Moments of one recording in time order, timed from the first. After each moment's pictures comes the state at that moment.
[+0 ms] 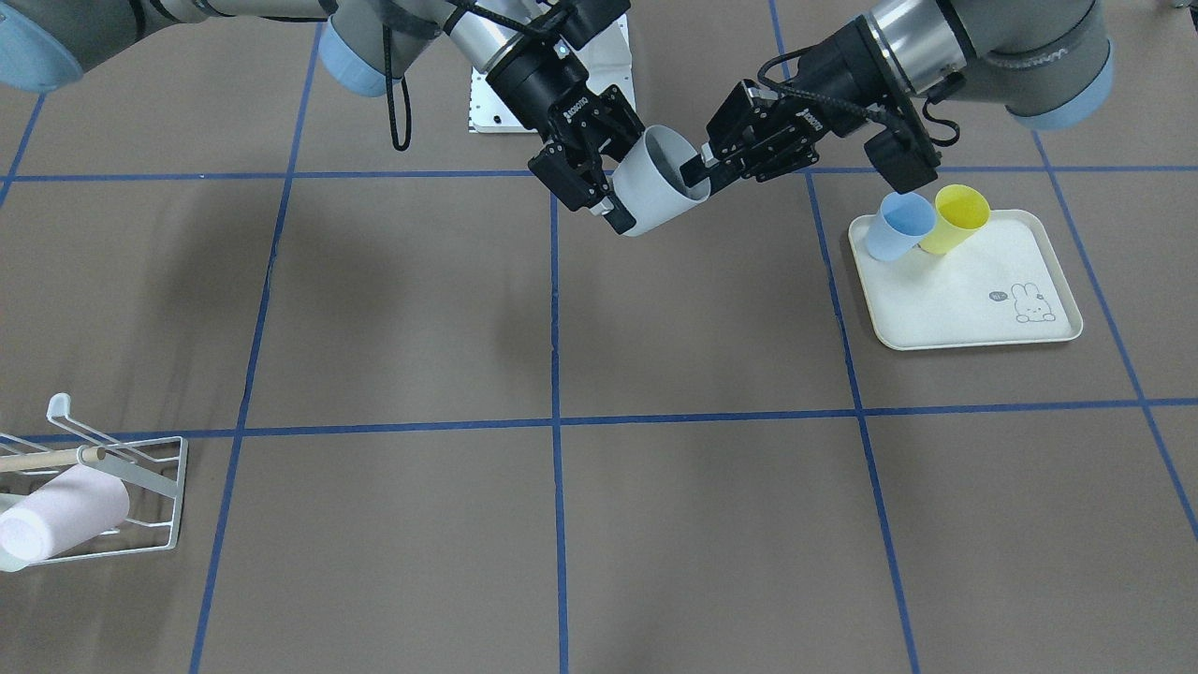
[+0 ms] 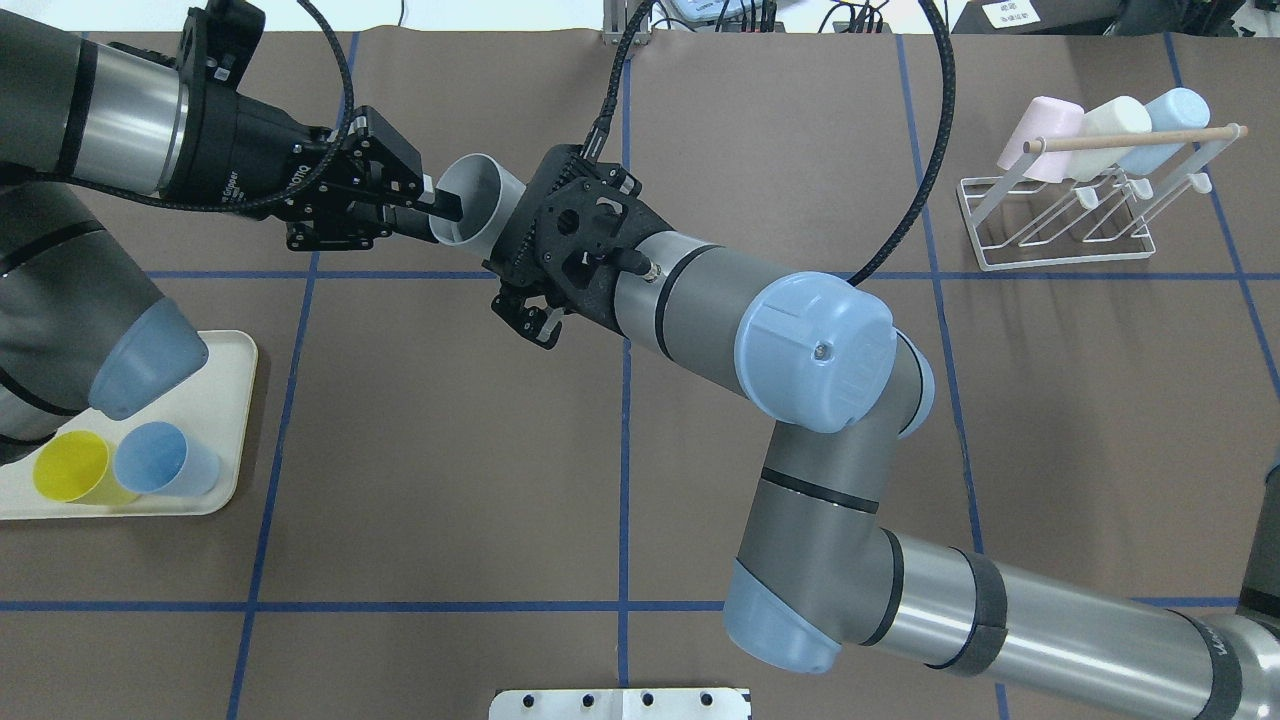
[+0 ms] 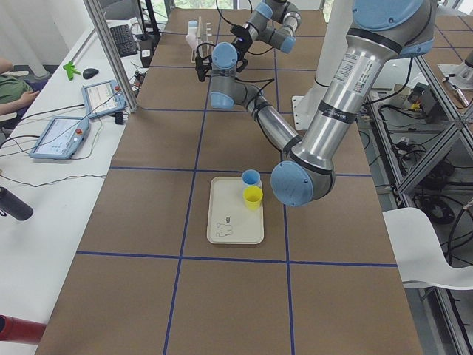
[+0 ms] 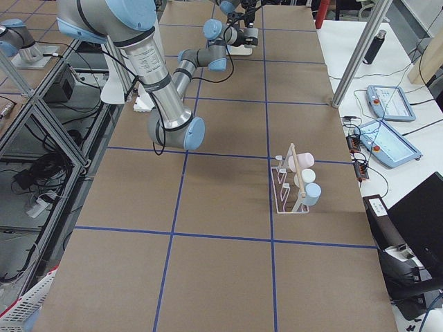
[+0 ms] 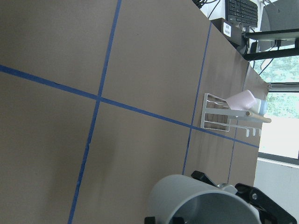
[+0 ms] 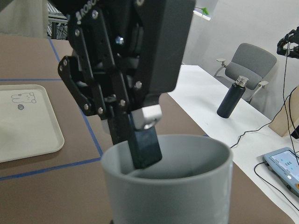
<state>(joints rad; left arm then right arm) -0.90 -2.02 -1.84 -2.48 -2.34 -1.78 0.44 -0.86 1.76 -0.84 1.40 0.13</state>
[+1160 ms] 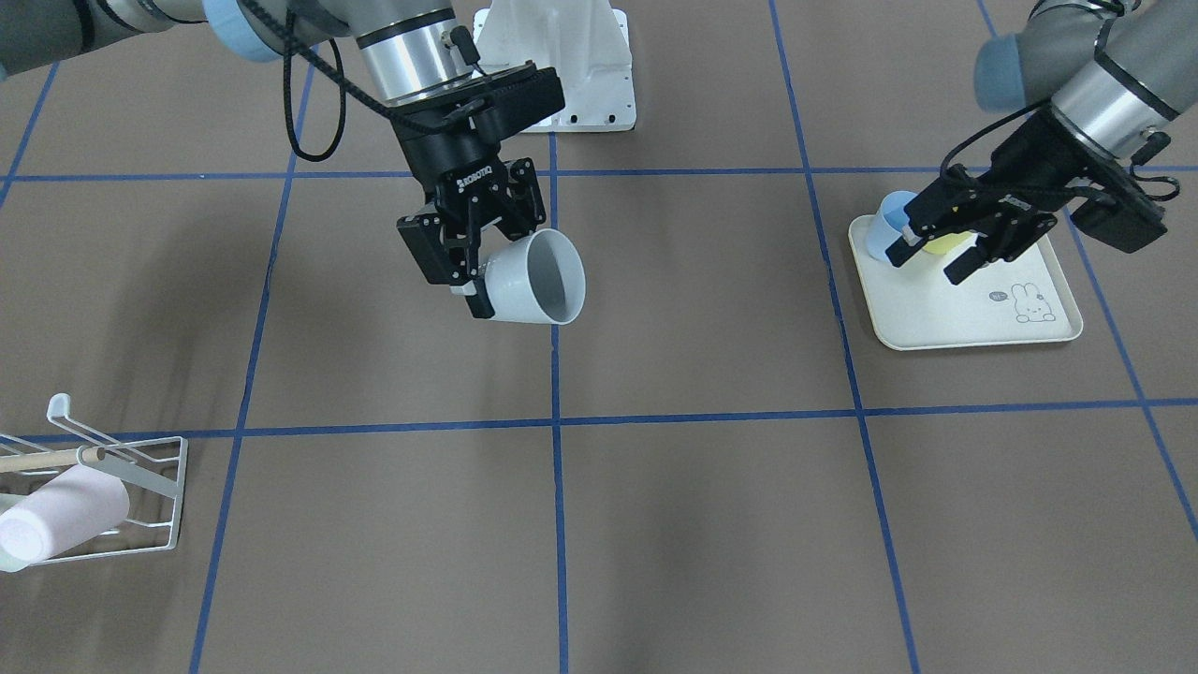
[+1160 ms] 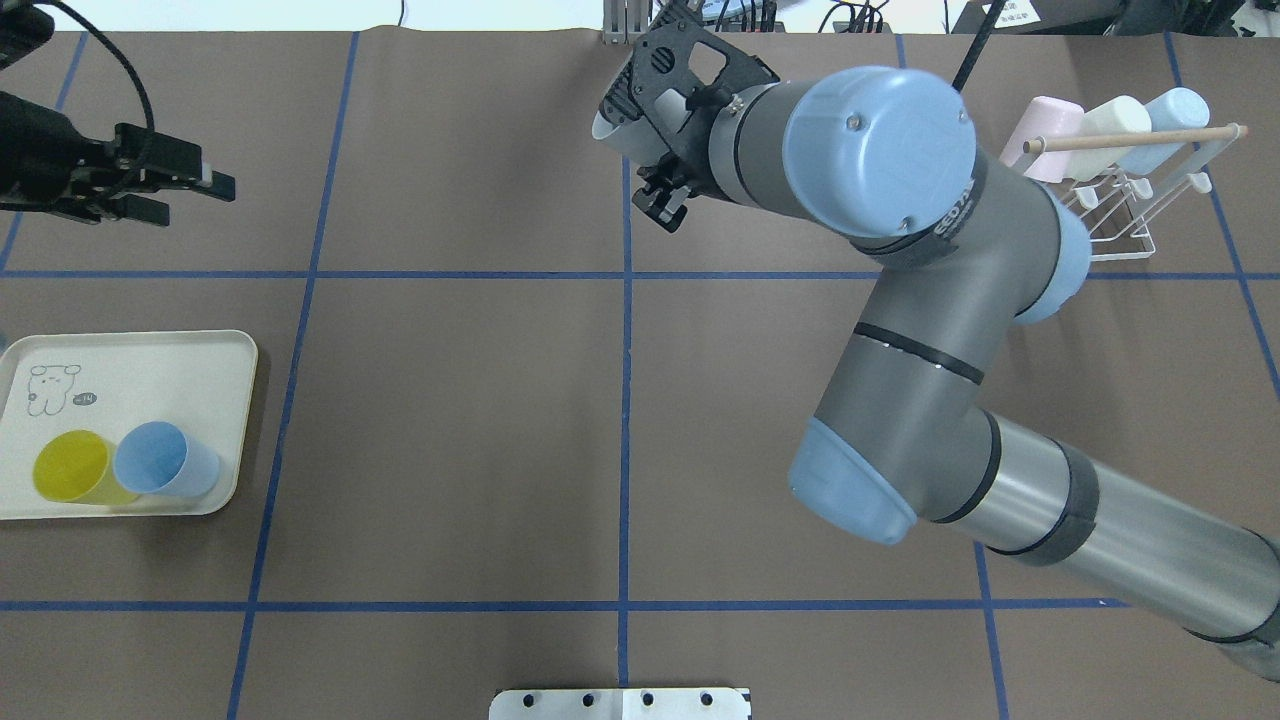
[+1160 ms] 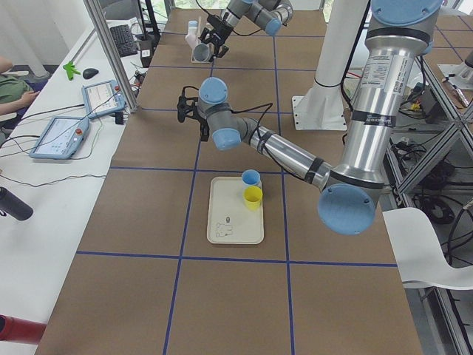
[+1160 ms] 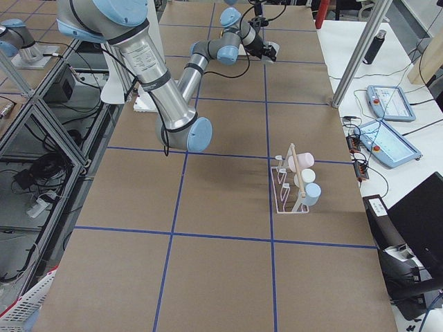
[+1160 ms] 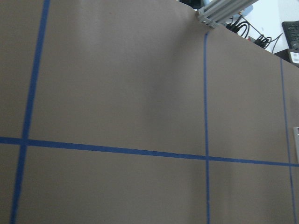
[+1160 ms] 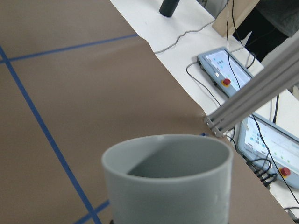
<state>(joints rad) -1.12 -1.71 -1.84 -2.25 -2.34 -1.08 0.67 -0.87 1.88 -1.42 1.55 0.17</state>
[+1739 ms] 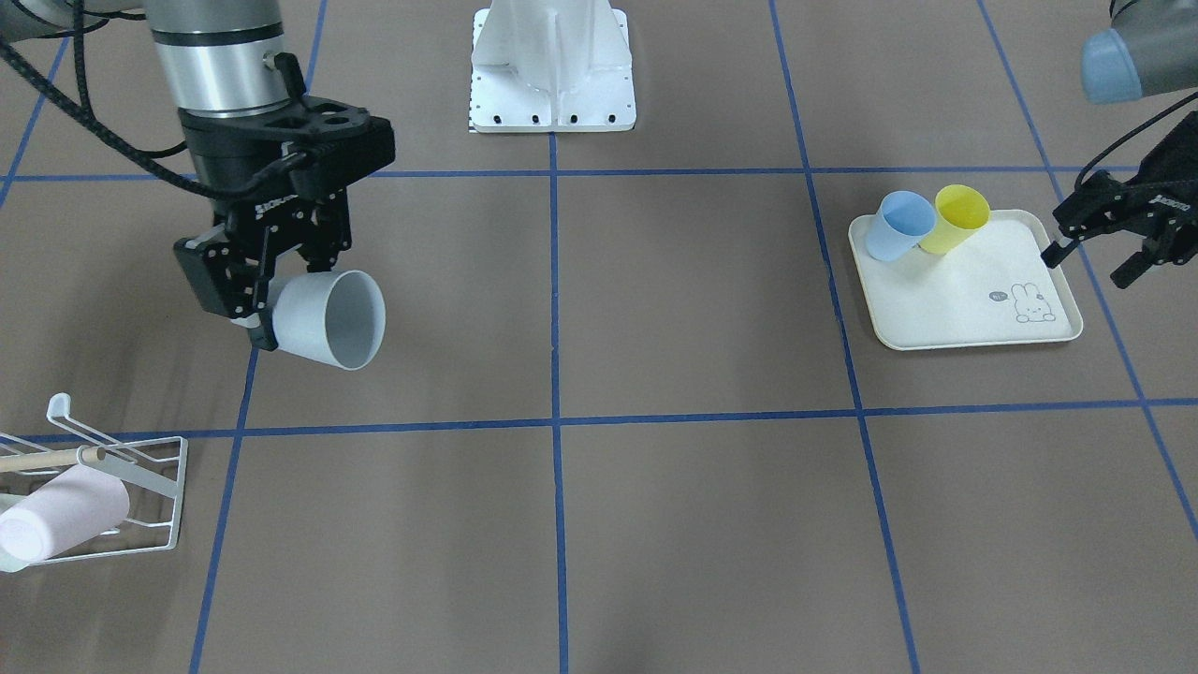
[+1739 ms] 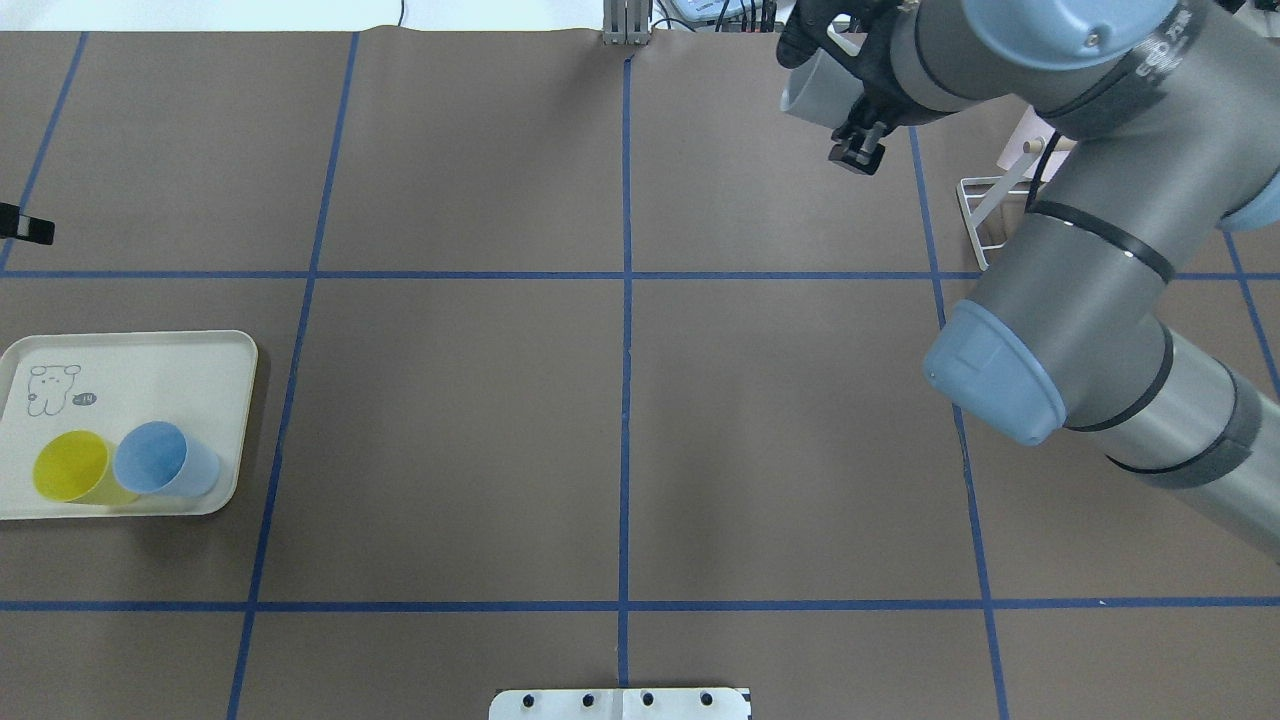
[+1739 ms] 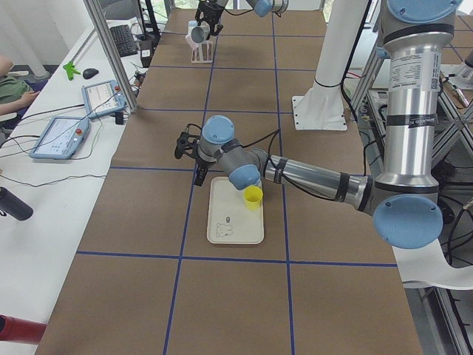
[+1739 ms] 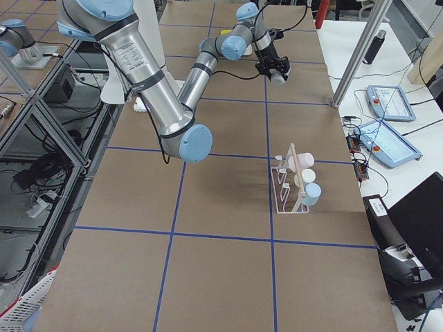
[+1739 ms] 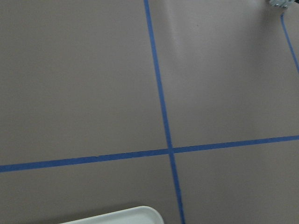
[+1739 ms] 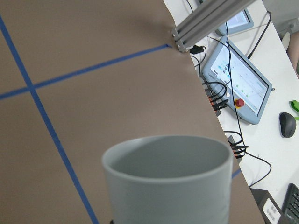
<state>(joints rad) -1.28 -1.53 -1.78 -2.24 -2.34 -0.61 0.86 -0.97 1.99 -1.74 1.65 -0.19</state>
